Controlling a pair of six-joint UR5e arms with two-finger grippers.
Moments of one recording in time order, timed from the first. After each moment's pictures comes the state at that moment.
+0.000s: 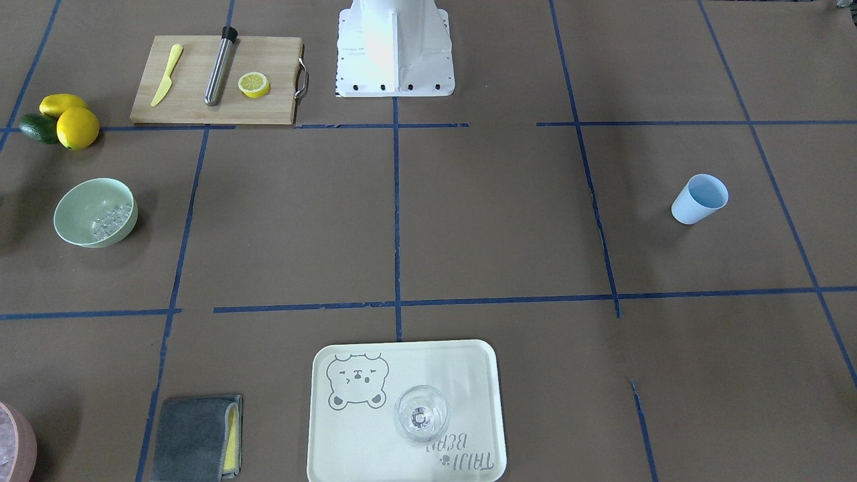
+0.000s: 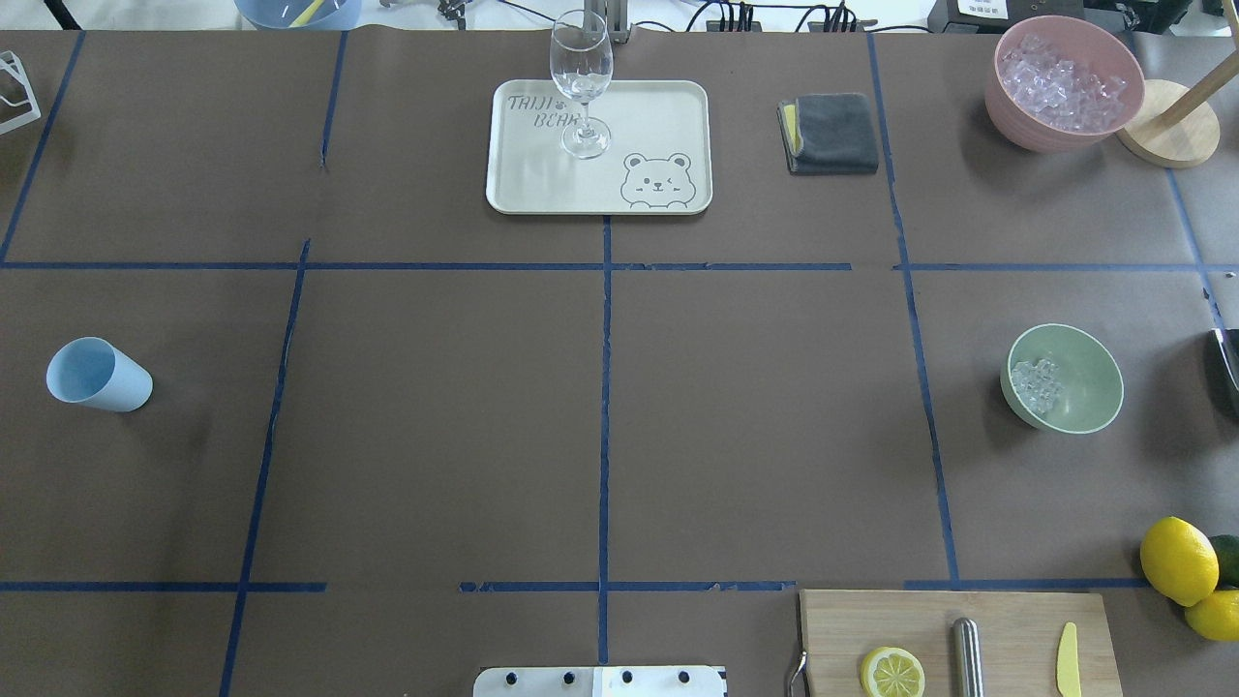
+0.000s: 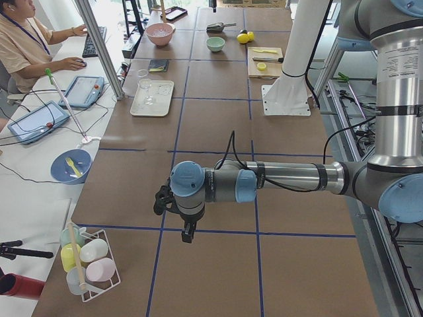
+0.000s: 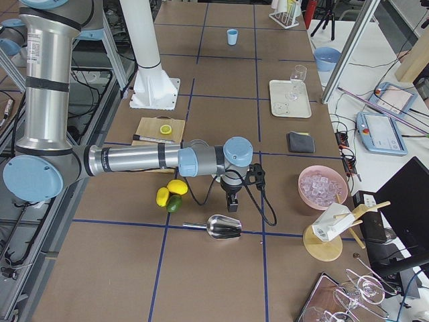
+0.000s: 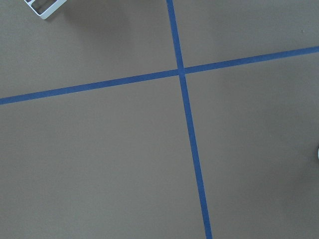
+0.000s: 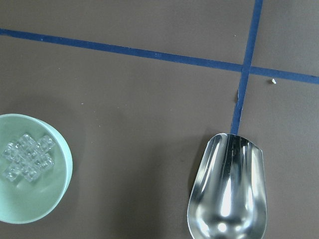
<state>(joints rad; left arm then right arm) -1.63 -1.48 -1.68 -1.55 -2.39 0.22 1.44 -1.69 1.79 -1.57 2.40 0.01</state>
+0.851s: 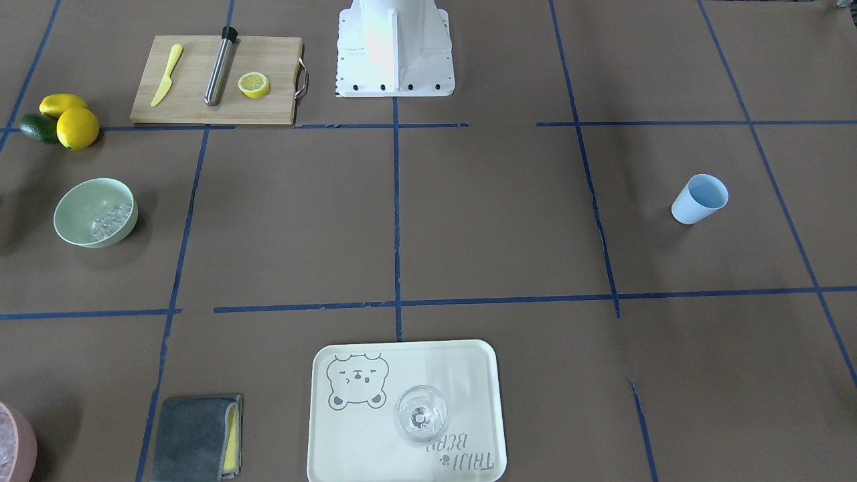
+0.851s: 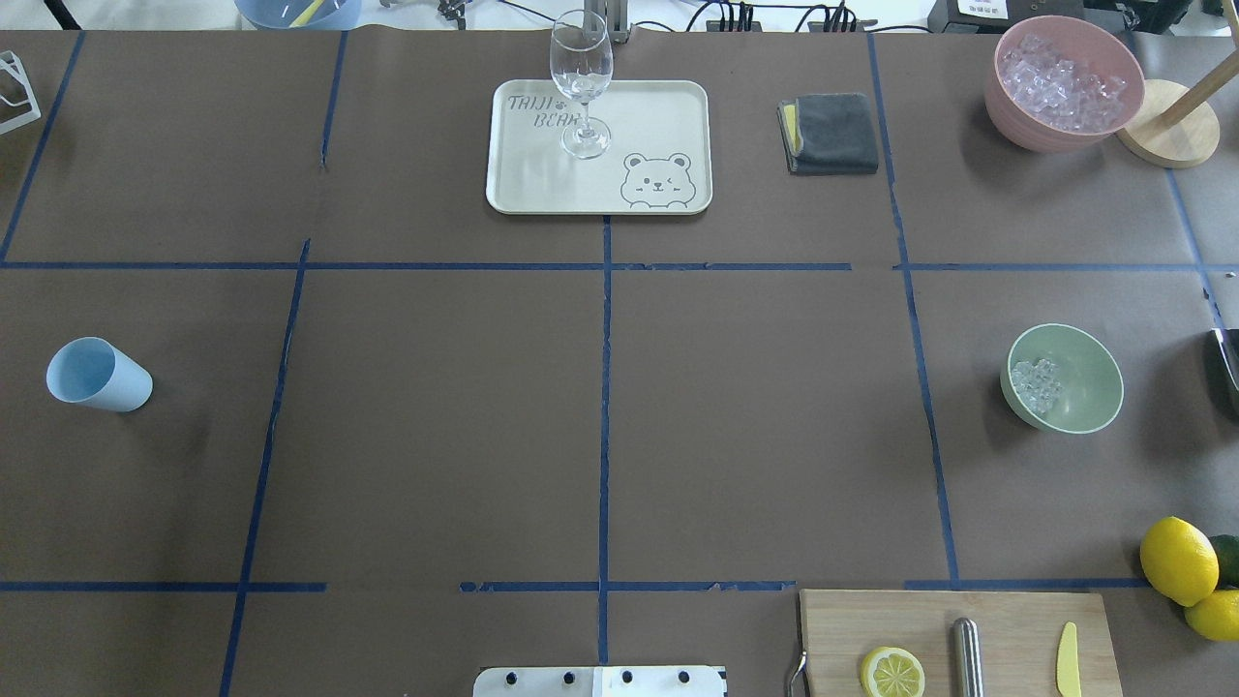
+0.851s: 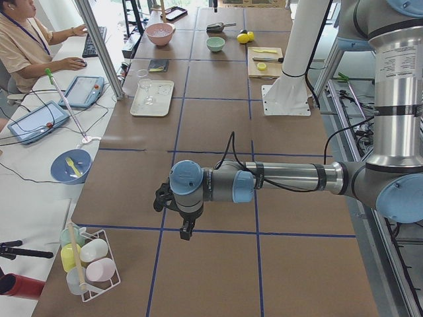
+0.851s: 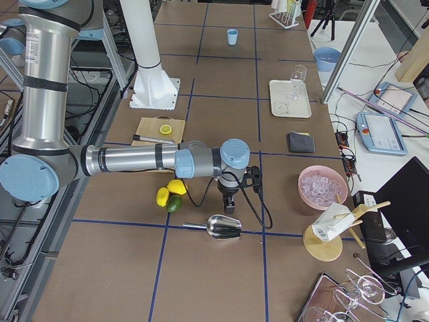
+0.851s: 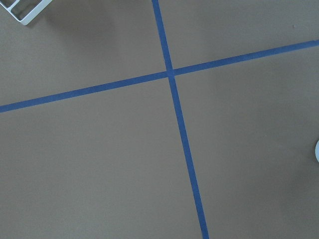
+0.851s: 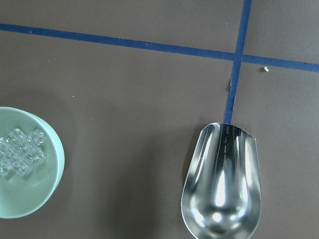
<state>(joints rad) -1.60 -1.48 -1.68 -1.58 -2.39 0.22 1.44 -1.72 1.80 -1.57 2.39 0.02</state>
